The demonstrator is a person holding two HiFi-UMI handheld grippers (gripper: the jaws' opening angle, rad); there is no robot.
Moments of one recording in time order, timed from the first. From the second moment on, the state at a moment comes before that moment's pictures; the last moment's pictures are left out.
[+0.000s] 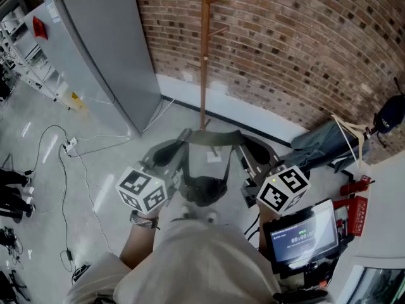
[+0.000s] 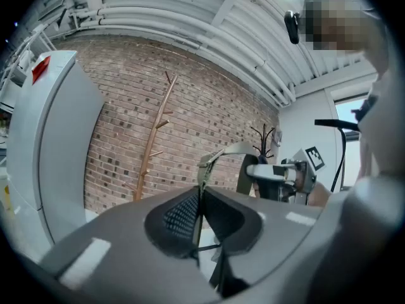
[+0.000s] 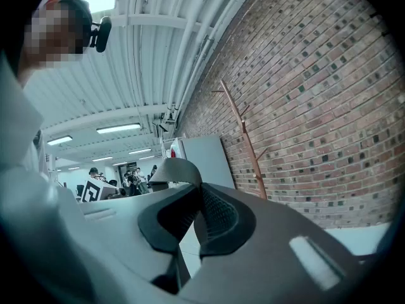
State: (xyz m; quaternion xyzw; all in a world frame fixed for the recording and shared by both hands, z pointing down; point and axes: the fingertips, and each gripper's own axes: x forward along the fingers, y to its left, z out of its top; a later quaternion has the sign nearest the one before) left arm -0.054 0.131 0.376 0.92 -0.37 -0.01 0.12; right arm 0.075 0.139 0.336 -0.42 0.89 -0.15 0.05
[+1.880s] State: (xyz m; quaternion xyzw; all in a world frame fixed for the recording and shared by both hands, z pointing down) left arm -0.067 -0.019 0.380 0.93 -0.35 0.00 0.13; right arm 0.048 -0.019 0.334 -0.39 0.90 -0.17 0.08
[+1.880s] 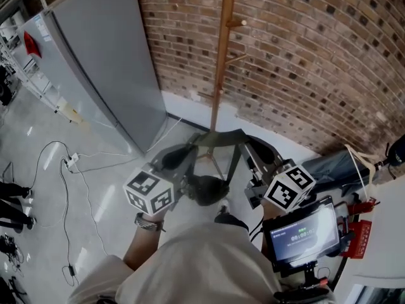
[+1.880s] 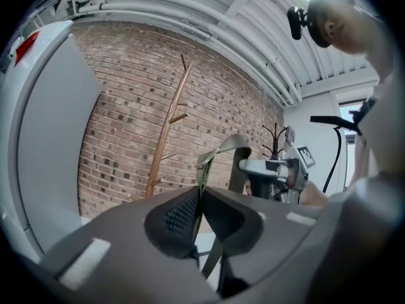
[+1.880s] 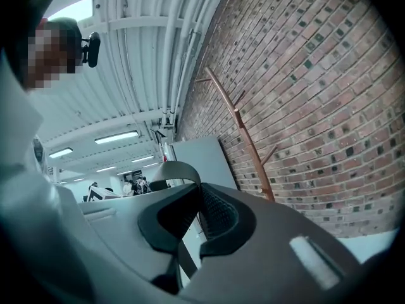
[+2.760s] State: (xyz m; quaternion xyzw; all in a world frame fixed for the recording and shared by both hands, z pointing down) left arm -0.026 -0.143 0.395 0.87 -0.46 -0.01 0.16; right arm 0.094 -0.156 0.352 -0.28 0.94 -0.21 0.04
